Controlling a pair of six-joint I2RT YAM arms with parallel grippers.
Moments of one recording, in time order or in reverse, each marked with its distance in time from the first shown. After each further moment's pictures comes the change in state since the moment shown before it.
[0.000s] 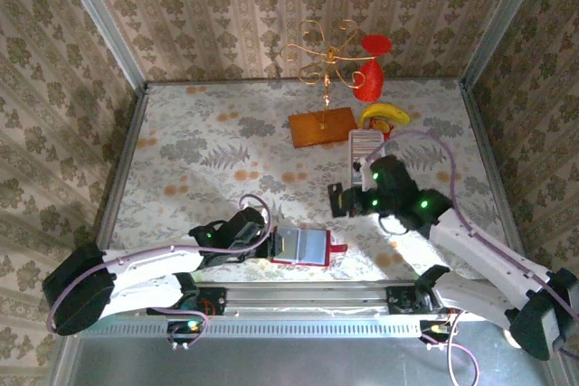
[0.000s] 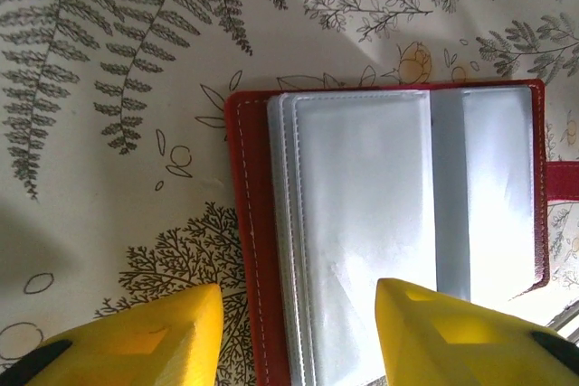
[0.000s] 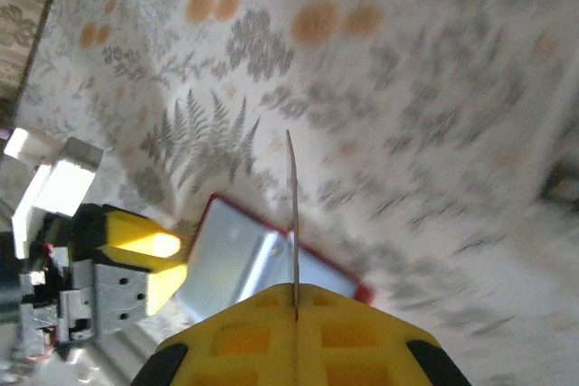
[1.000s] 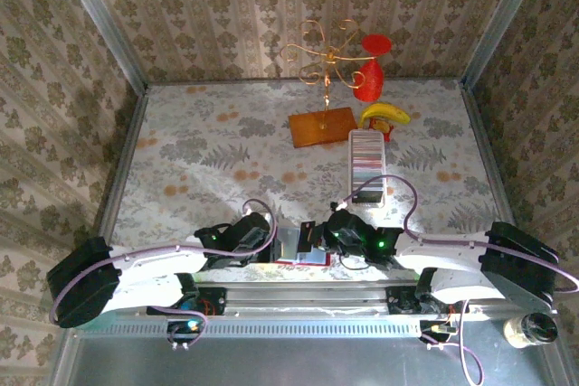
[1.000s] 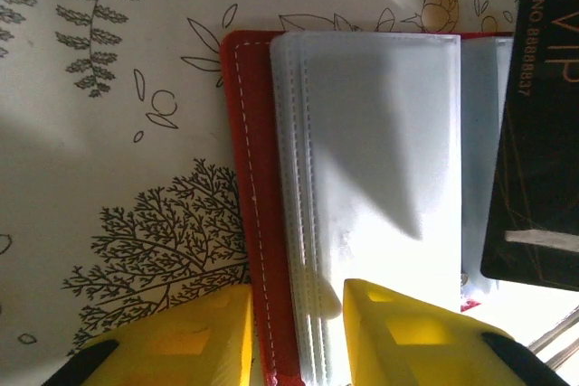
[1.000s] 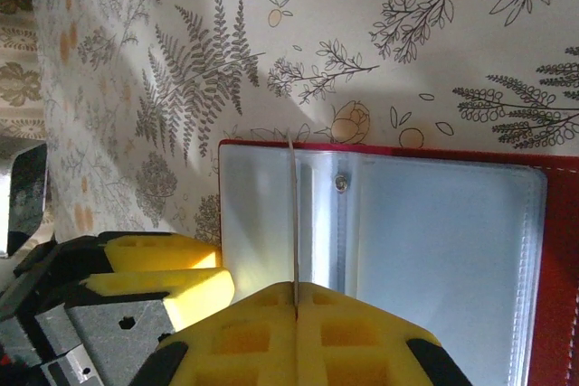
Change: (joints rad) left arm -0.055 0.037 0.000 0.000 -0.025 -0.045; right arm 0.416 0.257 -0.266 0.579 0.295 0.654
